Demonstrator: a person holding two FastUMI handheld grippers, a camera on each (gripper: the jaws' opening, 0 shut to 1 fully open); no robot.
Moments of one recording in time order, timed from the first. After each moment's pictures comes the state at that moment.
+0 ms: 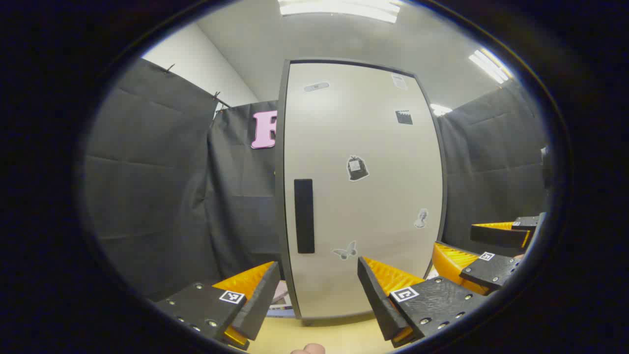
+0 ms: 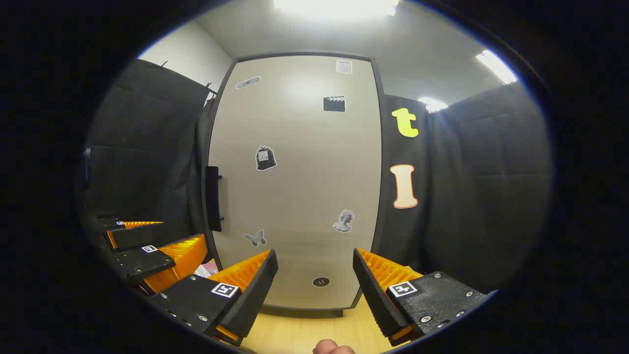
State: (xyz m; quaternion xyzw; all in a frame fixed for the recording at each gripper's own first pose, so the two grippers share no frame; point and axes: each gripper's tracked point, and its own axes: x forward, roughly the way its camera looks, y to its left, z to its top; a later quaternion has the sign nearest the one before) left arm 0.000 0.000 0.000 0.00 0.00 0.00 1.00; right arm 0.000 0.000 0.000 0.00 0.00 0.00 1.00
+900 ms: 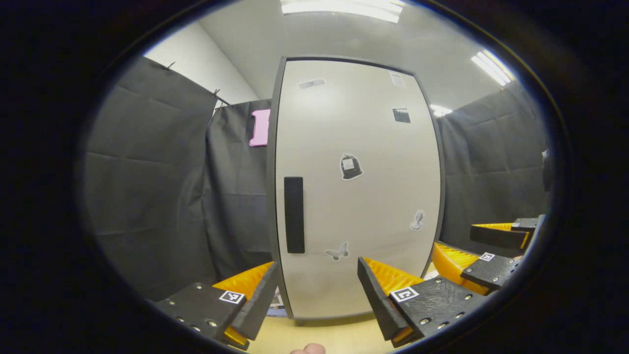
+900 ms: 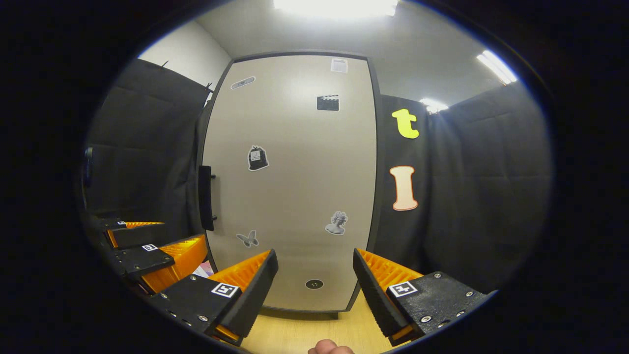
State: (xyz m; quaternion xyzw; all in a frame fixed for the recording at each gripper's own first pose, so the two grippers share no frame) left arm 0.005 -0.014 0.002 -0.01 0.00 0.00 1.00; right arm 0.005 -0.016 0.003 0.00 -0.01 0.00 1.00
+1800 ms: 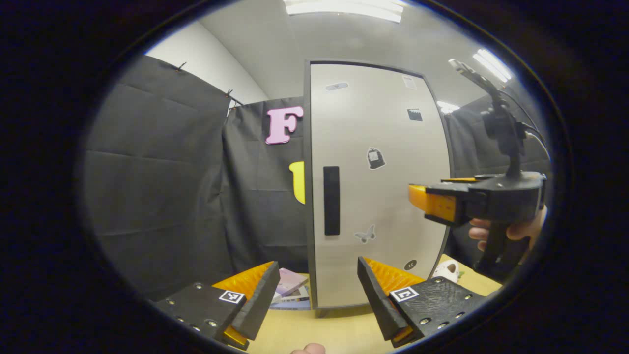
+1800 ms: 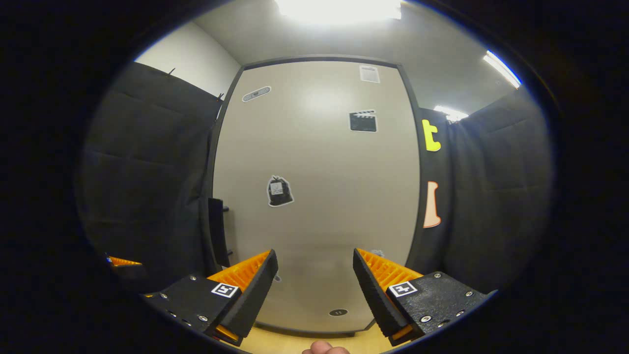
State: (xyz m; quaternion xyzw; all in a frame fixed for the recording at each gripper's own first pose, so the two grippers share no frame) left arm -0.061 0.062 -0.026 0.00 0.01 0.04 1.00; right arm 0.068 0.058 0.066 0.00 -0.05 0.07 1.00
